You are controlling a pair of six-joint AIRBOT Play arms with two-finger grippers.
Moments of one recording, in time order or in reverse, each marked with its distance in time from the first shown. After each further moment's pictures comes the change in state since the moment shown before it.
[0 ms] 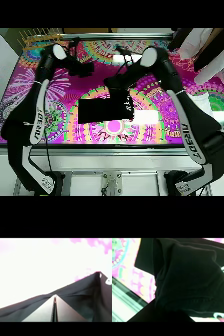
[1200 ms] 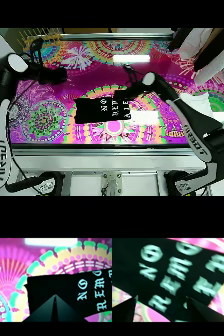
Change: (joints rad) left arm 0.145 0.490 -0.592 0.016 0.142 0.077; right arm -0.195 0.056 -0.490 0.143 -0.324 -0.317
